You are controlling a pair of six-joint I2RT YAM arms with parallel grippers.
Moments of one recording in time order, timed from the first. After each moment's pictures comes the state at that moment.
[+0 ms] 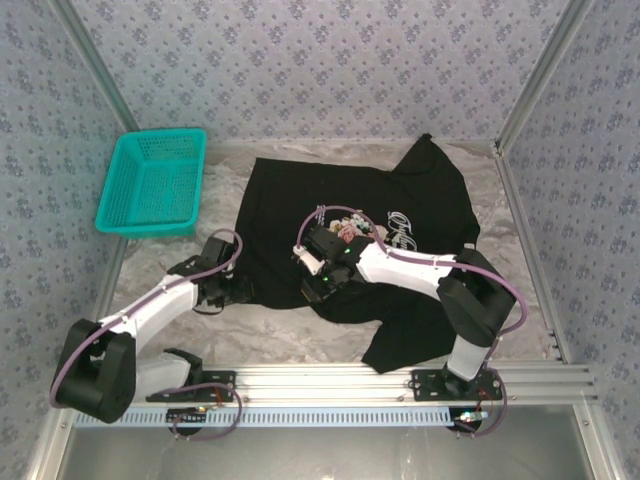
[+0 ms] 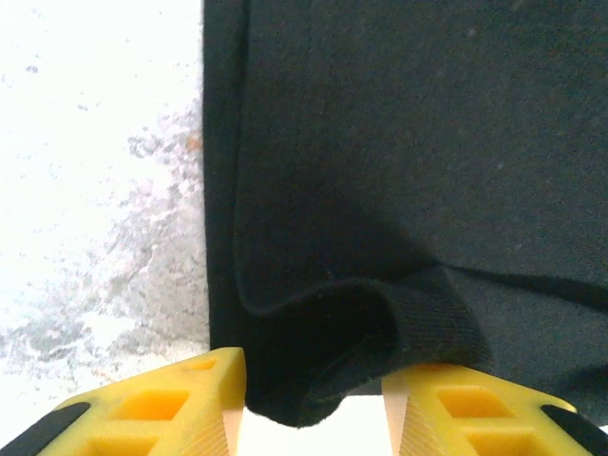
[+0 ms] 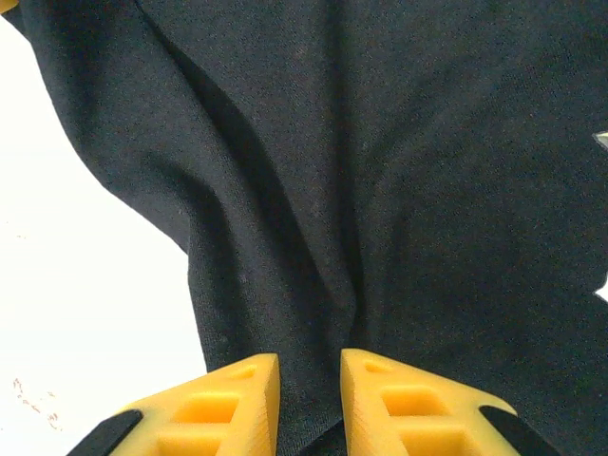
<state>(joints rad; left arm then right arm) -0.37 1.19 0.57 -0.57 0.07 -0.56 0.91 1.73 1.15 -0.57 -0.18 0.20</state>
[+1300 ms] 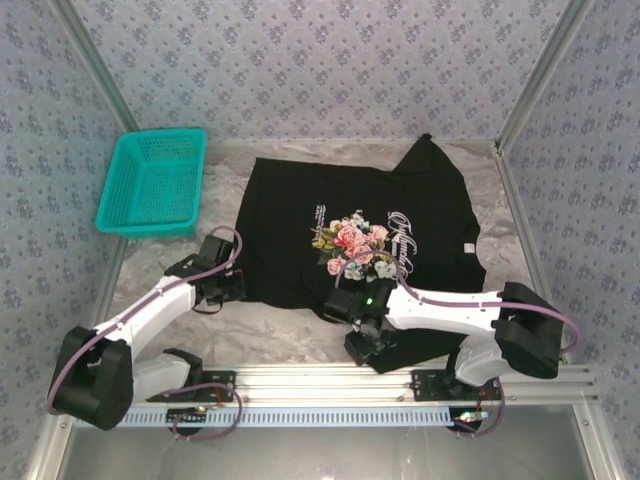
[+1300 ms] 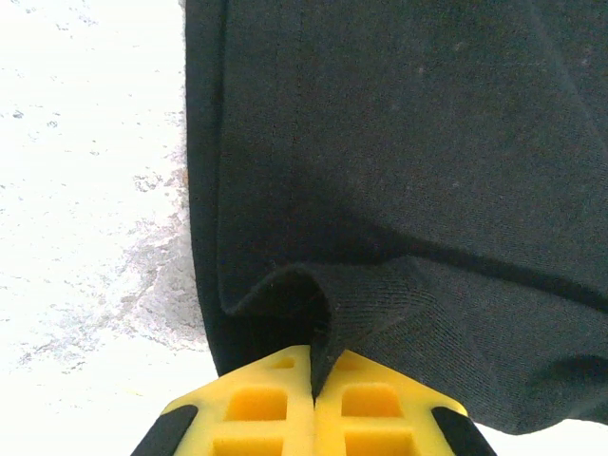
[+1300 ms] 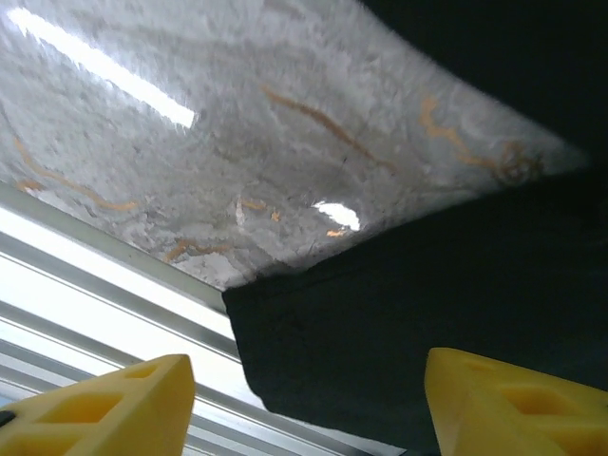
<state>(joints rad) -0.37 1.15 0.58 -0.59 0.06 -0.51 1.17 1.43 0.85 -1.02 -0.04 0.55</state>
